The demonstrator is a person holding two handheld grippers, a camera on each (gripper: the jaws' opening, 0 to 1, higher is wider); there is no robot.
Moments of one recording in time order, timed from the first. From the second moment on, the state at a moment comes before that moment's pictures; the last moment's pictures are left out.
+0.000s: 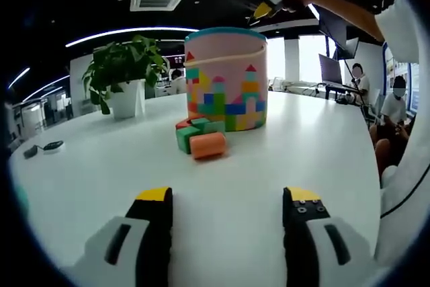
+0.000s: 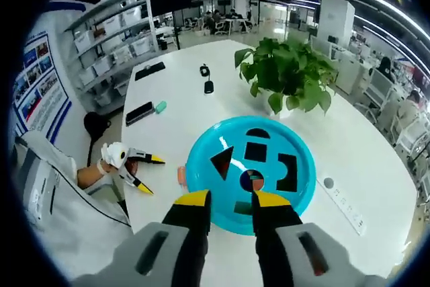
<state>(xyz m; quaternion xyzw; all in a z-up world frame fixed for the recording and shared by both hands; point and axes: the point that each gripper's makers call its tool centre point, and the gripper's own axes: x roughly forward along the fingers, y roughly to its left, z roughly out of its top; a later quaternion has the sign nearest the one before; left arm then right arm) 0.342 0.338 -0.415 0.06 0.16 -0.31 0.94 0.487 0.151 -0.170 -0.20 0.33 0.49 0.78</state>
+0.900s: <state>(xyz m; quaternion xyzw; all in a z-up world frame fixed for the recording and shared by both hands) 0.341 0.336 -0.416 0.05 0.16 -0.31 0.94 0.373 0.179 -0.221 -0.16 0.16 0.56 0.80</state>
